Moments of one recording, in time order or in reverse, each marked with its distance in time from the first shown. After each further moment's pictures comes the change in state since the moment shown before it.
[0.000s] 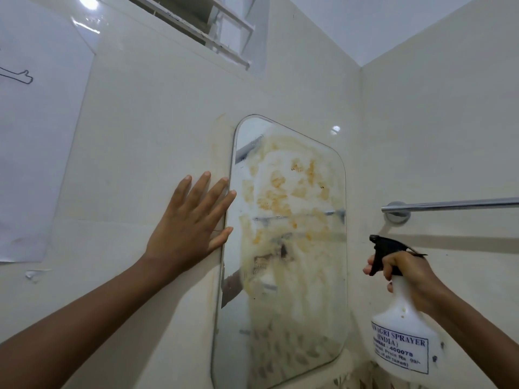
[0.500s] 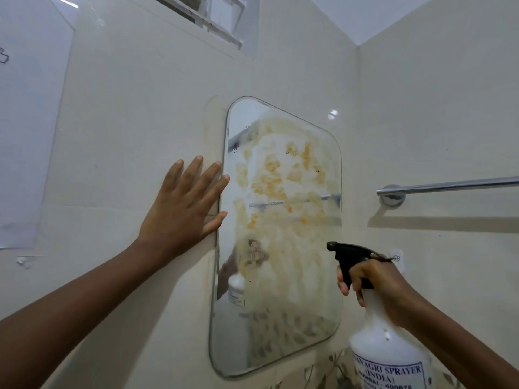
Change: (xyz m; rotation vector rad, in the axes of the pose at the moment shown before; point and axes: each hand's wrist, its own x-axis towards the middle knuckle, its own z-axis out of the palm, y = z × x) left_hand 0.000 0.000 -0.001 -0.020 0.016 0.008; right_hand -0.039 0.021 0.031 -0.013 -0.310 -0.039
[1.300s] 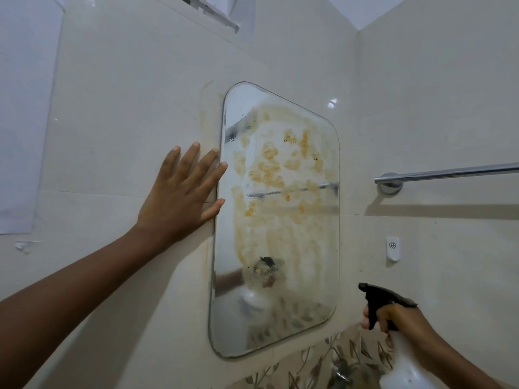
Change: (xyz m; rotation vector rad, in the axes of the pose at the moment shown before) left_hand 0.000 0.000 -0.002 0.018 0.002 0.000; right_hand -0.032 0.073 -0.034 0.050 0.251 0.292
